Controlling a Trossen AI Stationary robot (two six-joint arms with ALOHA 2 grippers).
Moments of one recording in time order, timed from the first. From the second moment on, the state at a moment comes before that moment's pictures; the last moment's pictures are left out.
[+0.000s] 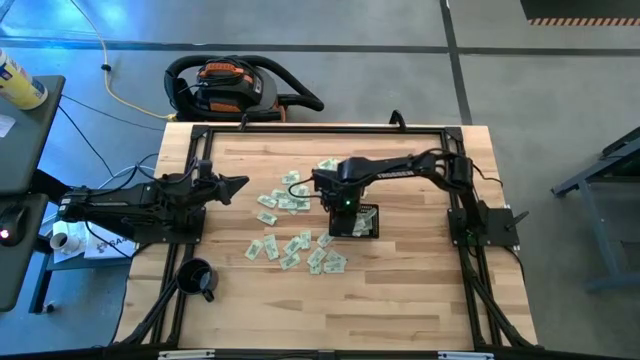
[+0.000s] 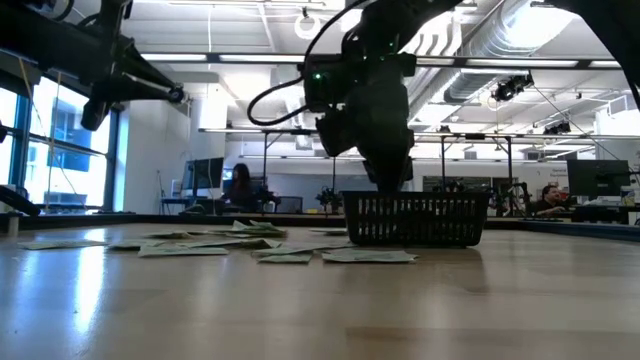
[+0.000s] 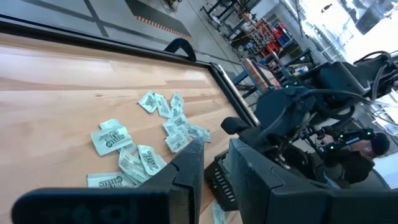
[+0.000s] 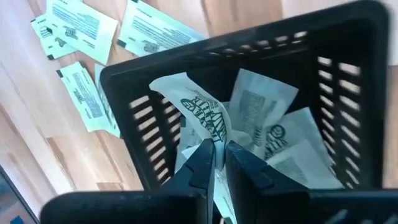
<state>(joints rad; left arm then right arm) 0.02 0.25 0.29 -0.26 -0.46 -0.91 -0.16 2.08 1.57 -1.03 -0.36 0.14</state>
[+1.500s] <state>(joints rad) 0.02 0.25 0.29 -0.32 -0.46 -0.87 -0.13 2.11 1.63 -1.02 -0.33 0.20</state>
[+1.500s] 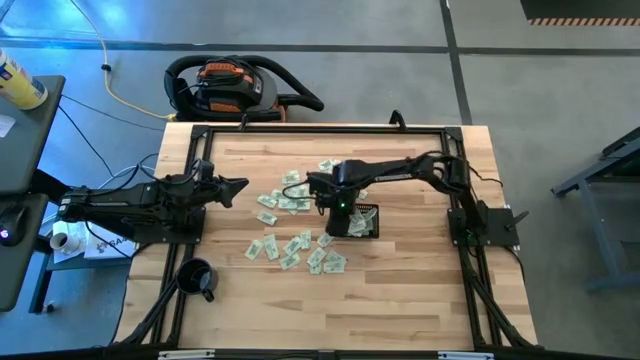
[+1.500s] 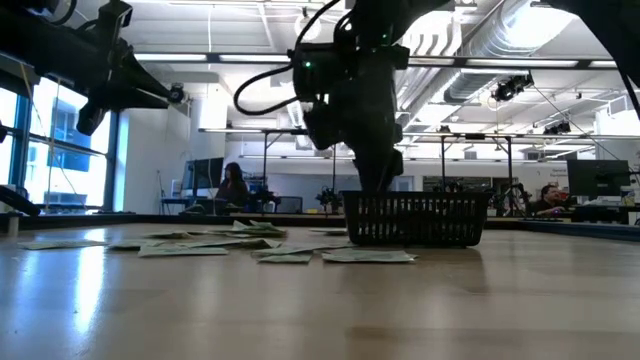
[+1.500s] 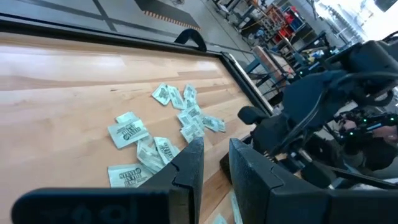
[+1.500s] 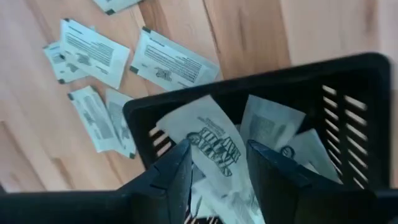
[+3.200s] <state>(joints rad) 0.02 0.24 0.29 -0.32 -0.44 -0.88 -0.36 2.10 1.65 -1.11 -0.02 0.36</state>
